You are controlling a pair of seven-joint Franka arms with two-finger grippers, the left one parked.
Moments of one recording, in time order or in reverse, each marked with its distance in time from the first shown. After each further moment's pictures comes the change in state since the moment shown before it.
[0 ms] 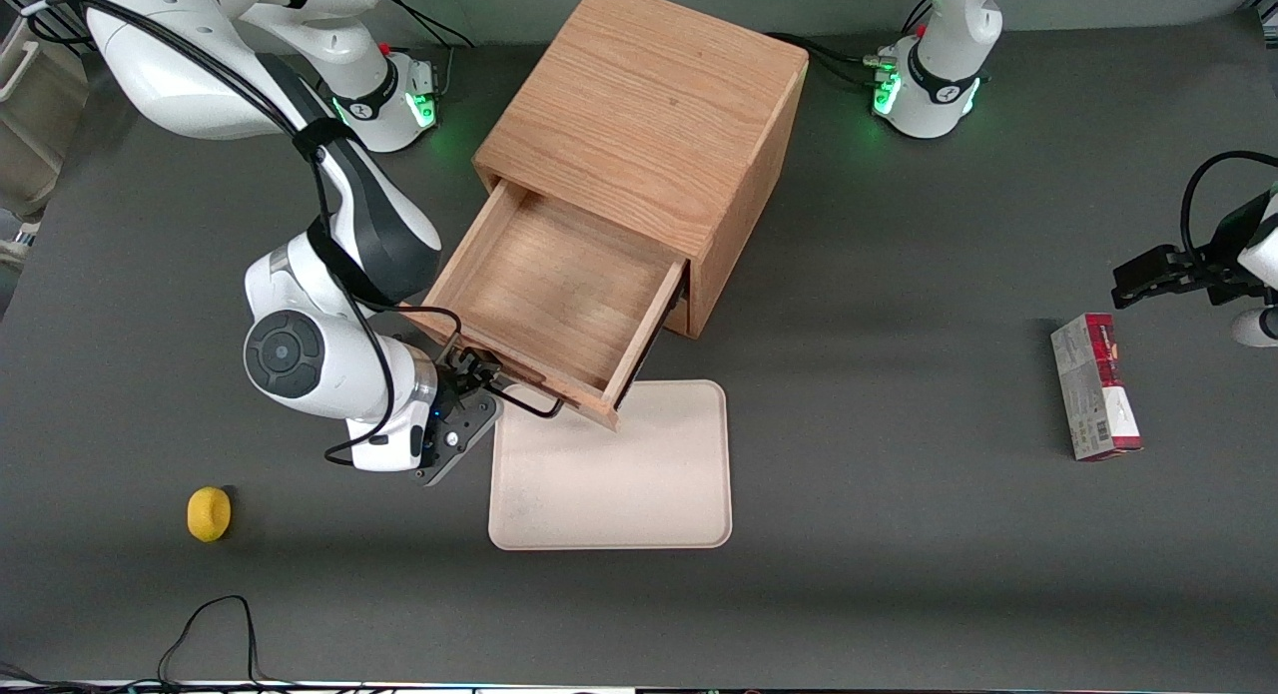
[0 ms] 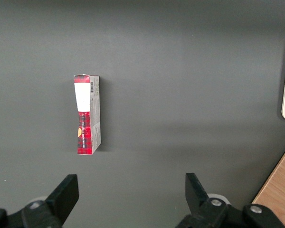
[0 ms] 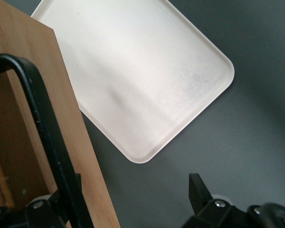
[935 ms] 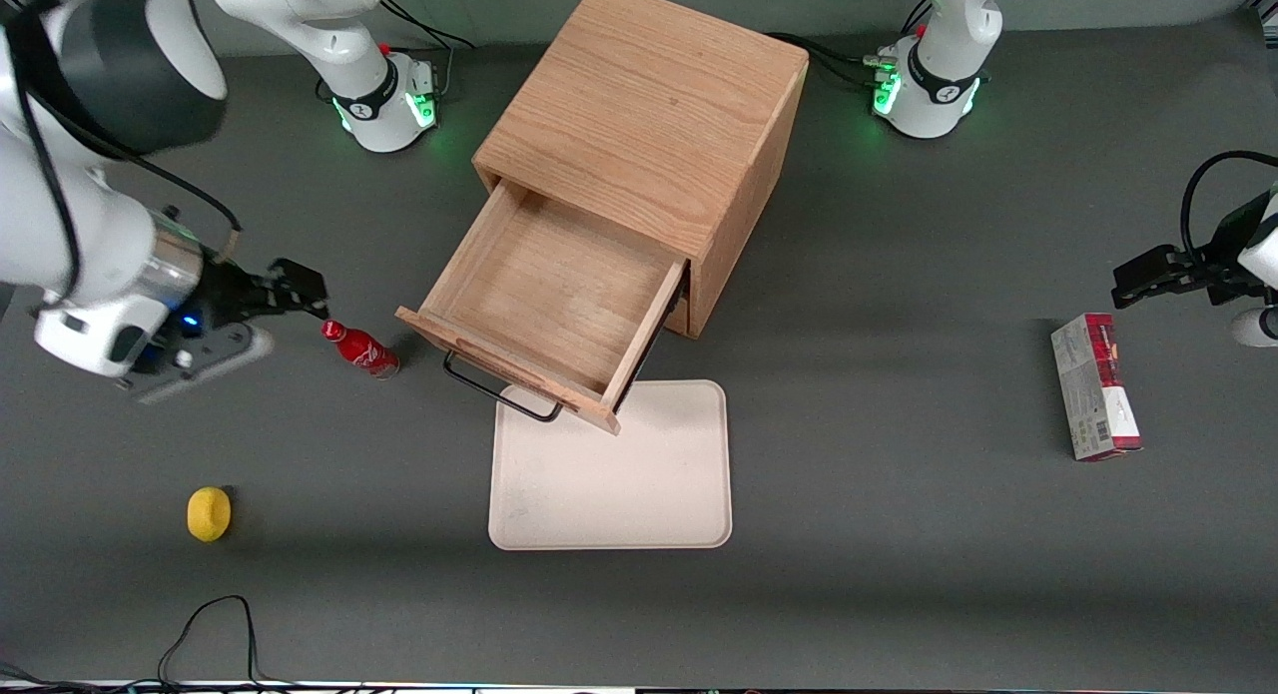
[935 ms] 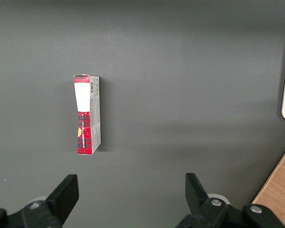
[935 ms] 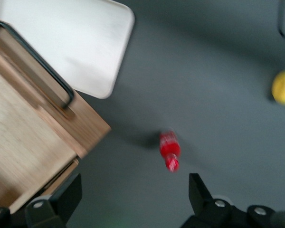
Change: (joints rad) arm -0.018 -0.431 -0.264 -0.077 0.111 -0.352 0.230
